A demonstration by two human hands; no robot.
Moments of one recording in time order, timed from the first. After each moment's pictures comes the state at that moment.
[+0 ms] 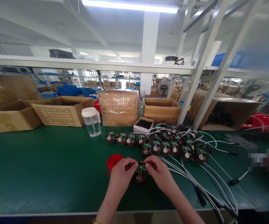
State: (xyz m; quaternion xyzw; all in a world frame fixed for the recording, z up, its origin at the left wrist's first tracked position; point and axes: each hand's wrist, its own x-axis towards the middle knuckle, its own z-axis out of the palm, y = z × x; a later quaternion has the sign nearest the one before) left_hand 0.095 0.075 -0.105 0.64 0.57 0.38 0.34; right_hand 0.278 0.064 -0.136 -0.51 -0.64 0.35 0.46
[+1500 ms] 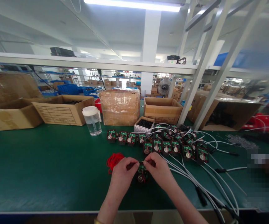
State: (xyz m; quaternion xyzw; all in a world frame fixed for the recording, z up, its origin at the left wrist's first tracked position) left_hand 0.095 0.075 -0.108 0.65 0.56 0.39 0.34; right_hand 0.271 0.071 -0.119 -0.54 -0.68 0.26 0.43
